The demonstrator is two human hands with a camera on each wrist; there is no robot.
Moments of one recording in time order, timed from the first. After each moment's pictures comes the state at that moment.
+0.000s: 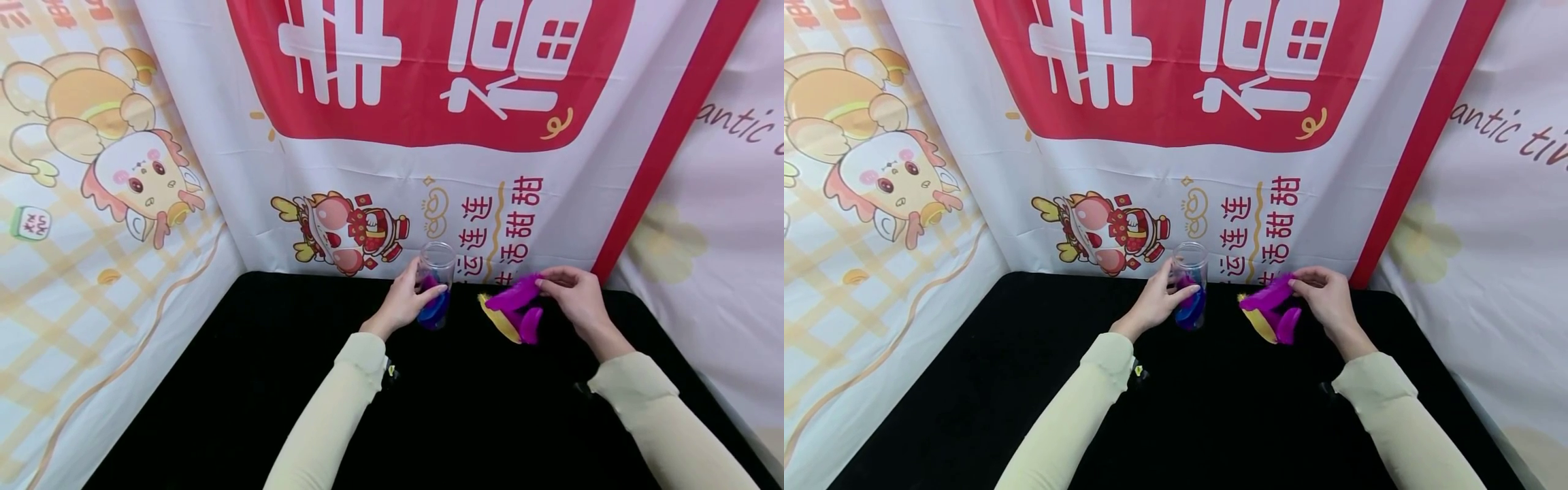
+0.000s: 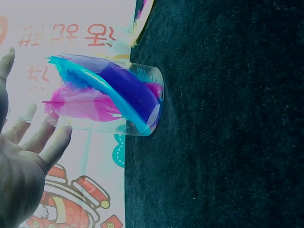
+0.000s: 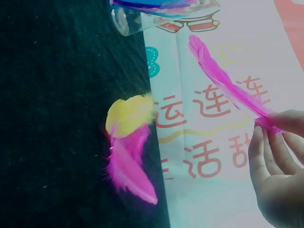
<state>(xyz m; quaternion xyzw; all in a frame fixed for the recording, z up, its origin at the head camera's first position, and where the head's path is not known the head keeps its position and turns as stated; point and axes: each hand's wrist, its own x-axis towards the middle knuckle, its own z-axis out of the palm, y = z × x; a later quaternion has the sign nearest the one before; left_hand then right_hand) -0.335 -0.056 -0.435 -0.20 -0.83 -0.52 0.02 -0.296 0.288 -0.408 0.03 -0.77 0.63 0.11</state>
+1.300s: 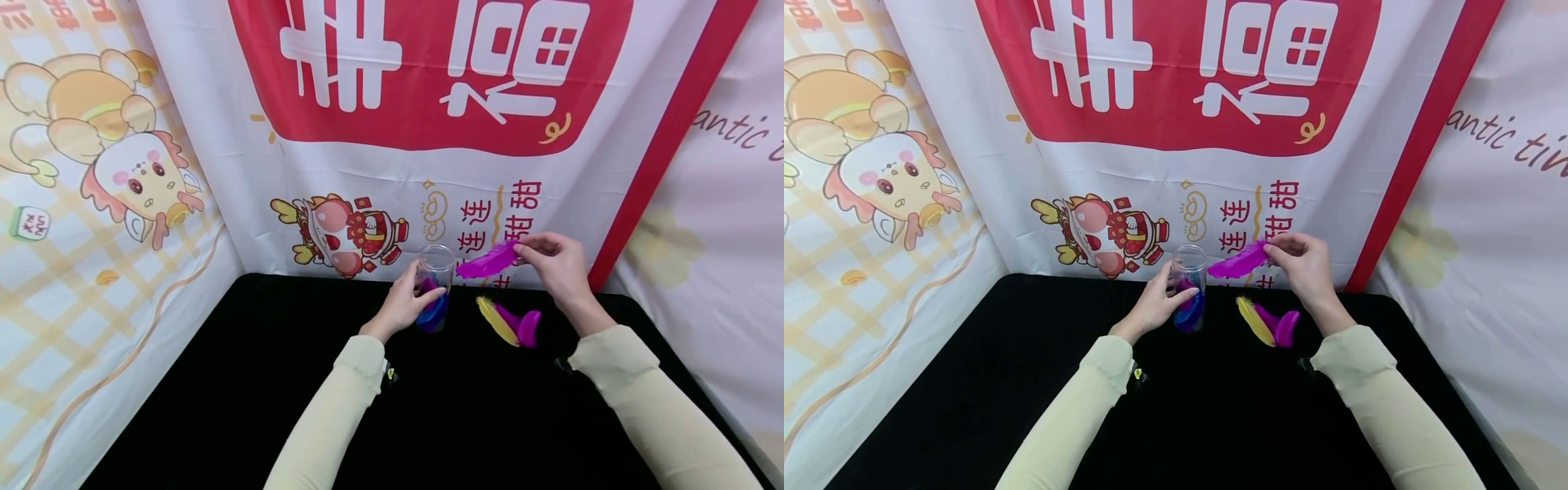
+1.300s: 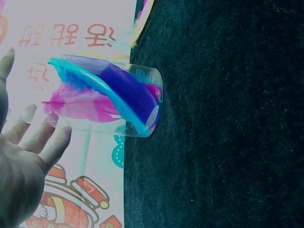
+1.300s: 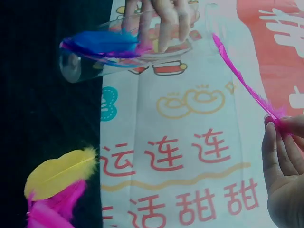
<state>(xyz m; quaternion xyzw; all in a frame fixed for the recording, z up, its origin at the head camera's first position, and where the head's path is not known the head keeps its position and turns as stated) -0.334 -0.056 -0.436 -0.19 -0.84 -0.51 0.03 -0.303 0.237 -0.341 0.09 -0.74 0.64 0.19</state>
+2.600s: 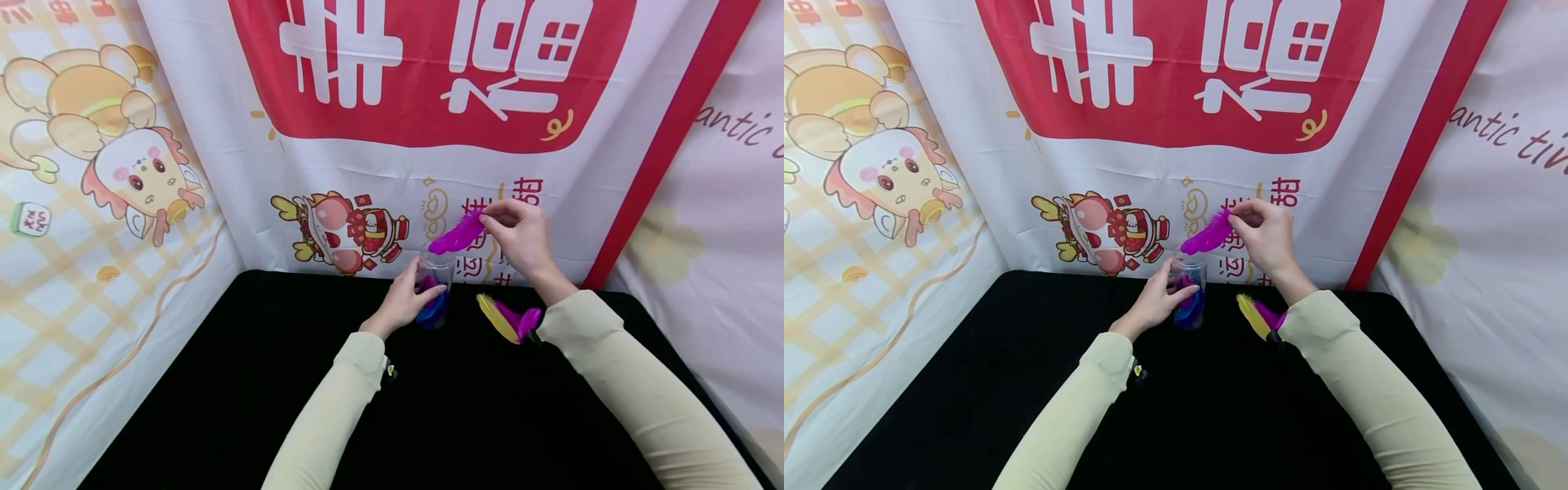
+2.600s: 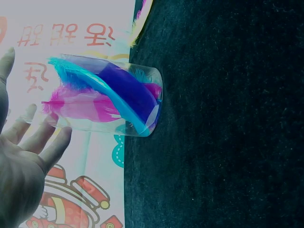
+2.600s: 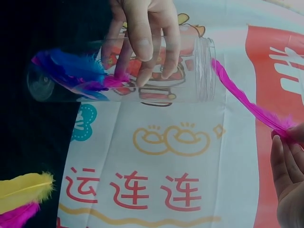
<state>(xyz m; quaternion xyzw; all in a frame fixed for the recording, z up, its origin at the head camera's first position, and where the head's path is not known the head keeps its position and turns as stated) -0.335 -0.057 -0.435 -0.21 -0.84 -0.50 0.03 -0.316 0.173 -0.295 0.18 -0.79 0.51 0.29</state>
